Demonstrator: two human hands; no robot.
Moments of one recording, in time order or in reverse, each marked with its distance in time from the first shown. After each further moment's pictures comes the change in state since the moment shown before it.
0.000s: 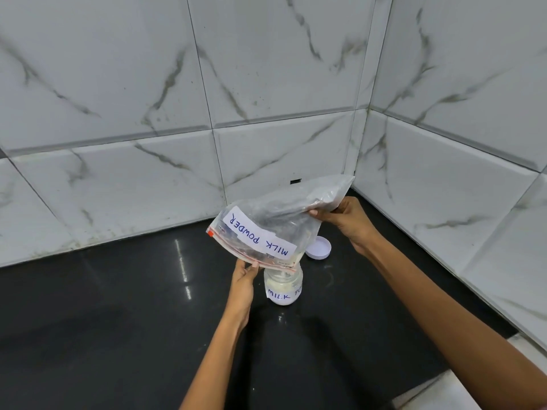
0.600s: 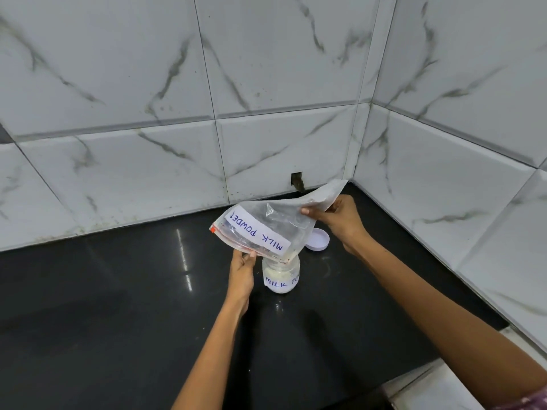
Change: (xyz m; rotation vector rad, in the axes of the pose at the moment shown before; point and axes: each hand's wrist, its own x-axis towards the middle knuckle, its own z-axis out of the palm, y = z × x) left_hand -0.004 0.000 0.005 0.026 0.091 0.011; right_hand -0.012 0.003 0.014 -0.125 0.163 -0.017
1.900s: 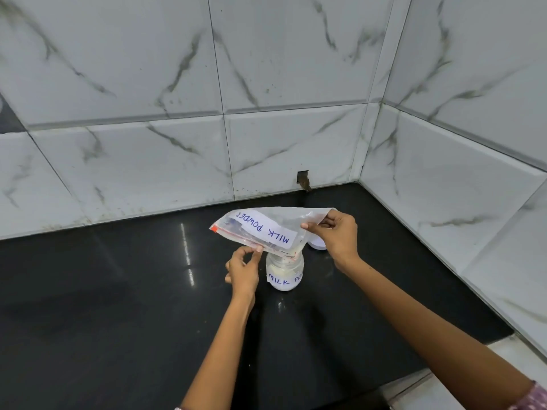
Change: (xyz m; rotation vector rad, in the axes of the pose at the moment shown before) left_hand -0.003 -0.006 0.005 0.164 0.285 -0.182; right_hand -0.023 0.030 0.020 -0.118 0.177 0.057
